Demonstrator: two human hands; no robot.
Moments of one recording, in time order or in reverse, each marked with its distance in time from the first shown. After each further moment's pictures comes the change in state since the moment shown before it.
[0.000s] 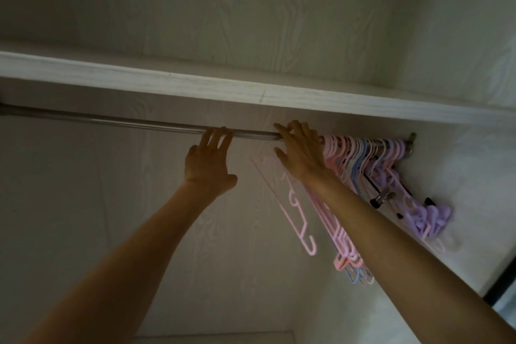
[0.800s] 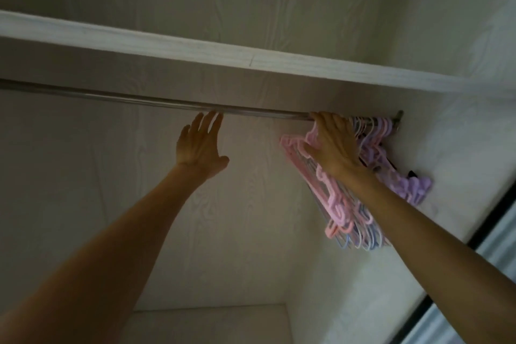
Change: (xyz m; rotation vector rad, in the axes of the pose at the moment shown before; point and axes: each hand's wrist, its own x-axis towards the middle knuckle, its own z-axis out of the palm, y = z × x) left_hand -0.020 0.001 0.003 -0.025 -0.073 -0.036; right_hand -0.058 0.062 -0.005 -0.097 0.115 0.057
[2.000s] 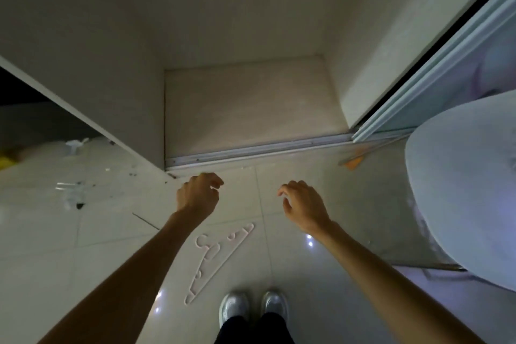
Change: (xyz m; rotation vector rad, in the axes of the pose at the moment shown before) left_hand -0.642 -0.160 0.336 -0.188 -0.868 -0.341; right_hand -0.749 -0.369 0.102 0.588 -0.948 0.251
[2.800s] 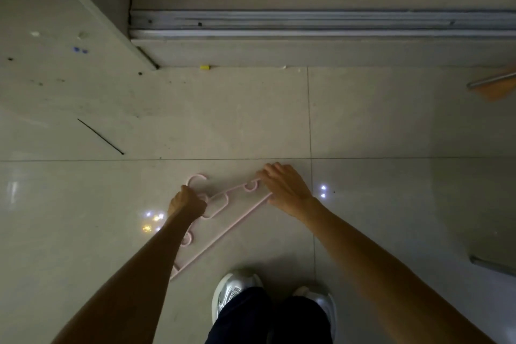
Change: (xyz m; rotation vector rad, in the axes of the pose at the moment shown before) left_hand 0.142 -0.271 0.410 -0.214 -0.334 -0.627; right_hand 0.078 0.090 0.471 -0.238 -0.467 -0.367
